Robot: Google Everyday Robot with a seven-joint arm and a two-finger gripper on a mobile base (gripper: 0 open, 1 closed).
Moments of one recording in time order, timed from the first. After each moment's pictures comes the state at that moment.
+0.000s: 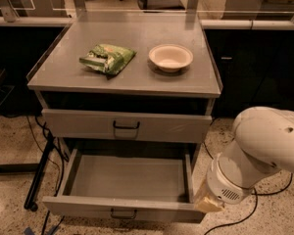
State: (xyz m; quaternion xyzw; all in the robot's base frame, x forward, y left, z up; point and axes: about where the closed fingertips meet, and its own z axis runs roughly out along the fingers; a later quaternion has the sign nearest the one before) arm 0.337 -0.139 0.703 -0.58 0.80 0.14 0.06
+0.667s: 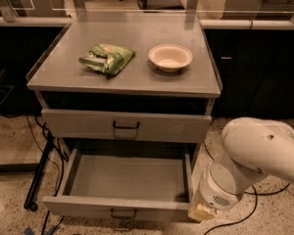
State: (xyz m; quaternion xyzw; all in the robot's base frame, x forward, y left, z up) arm 0.330 -0.131 0.674 -0.57 0.80 0.15 0.04
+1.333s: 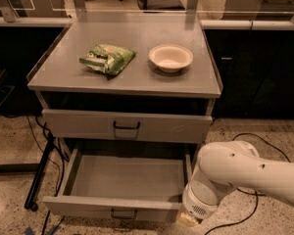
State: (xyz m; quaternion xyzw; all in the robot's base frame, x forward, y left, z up) arm 0.336 -0.109 0.589 -0.55 0.82 0.16 0.02
